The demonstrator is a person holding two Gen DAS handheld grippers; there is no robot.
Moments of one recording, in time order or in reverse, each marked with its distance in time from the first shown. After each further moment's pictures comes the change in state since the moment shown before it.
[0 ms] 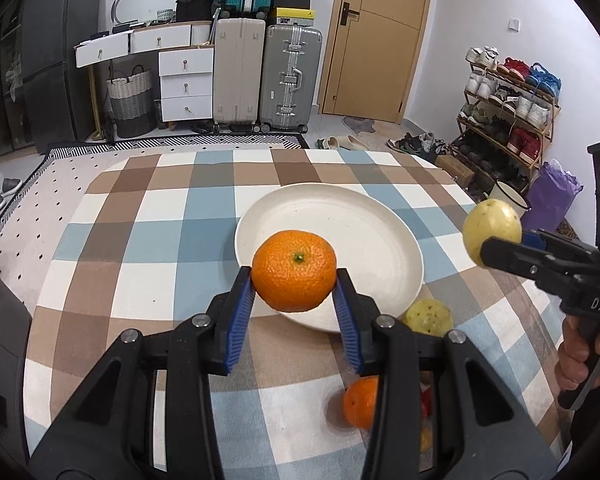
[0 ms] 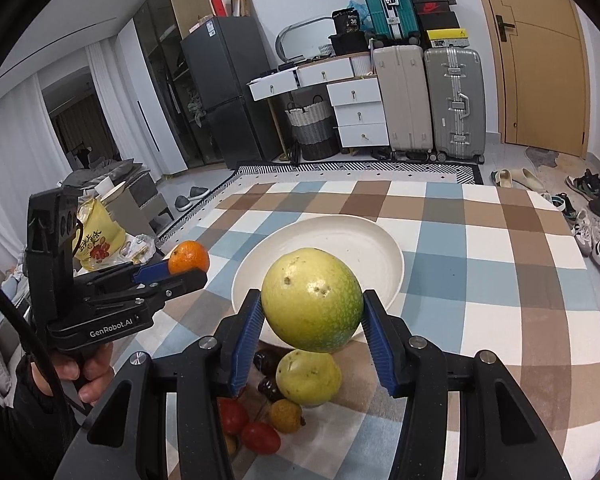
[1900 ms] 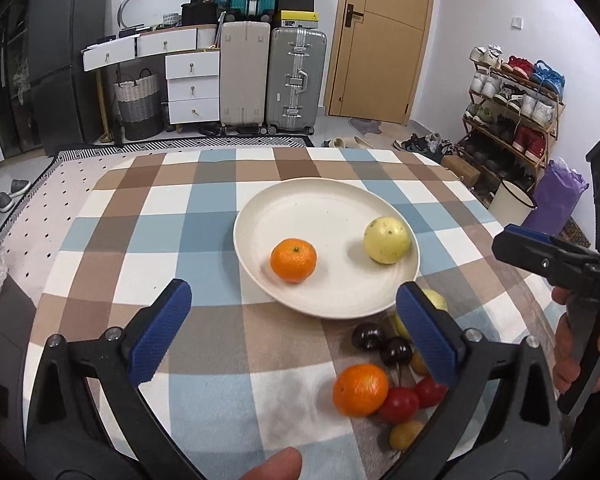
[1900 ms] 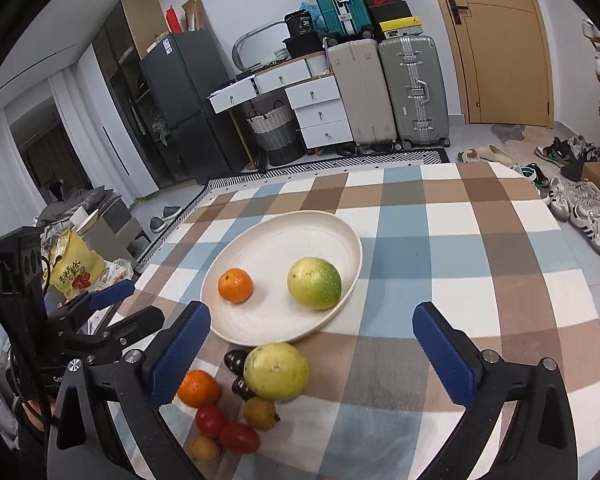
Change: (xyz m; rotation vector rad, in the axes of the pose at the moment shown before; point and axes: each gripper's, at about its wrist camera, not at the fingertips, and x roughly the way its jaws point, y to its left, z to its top) left arm -0.007 -0.009 -0.015 0.011 -0.006 0.041; right arm -0.003 -0.029 -0.014 0.120 -0.013 -0.092
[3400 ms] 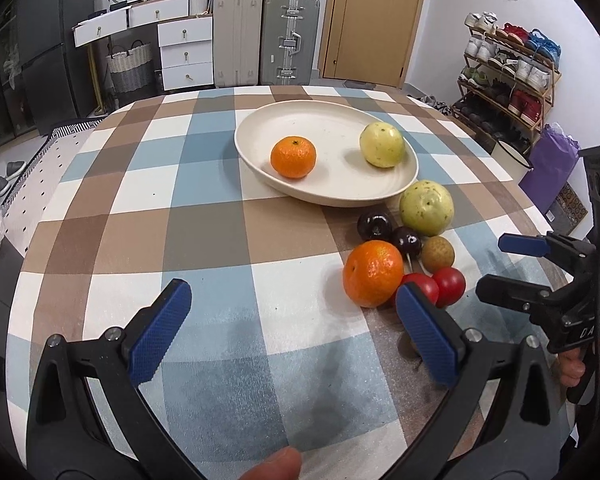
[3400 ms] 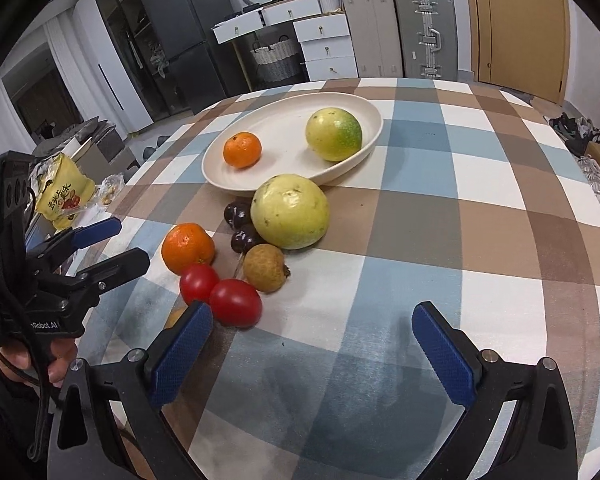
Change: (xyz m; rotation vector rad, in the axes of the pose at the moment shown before) left arm -0.007 0.003 -0.066 0.016 0.135 -0.021; right arm 0.011 0.027 -0.092 -0.076 0.230 -0.044
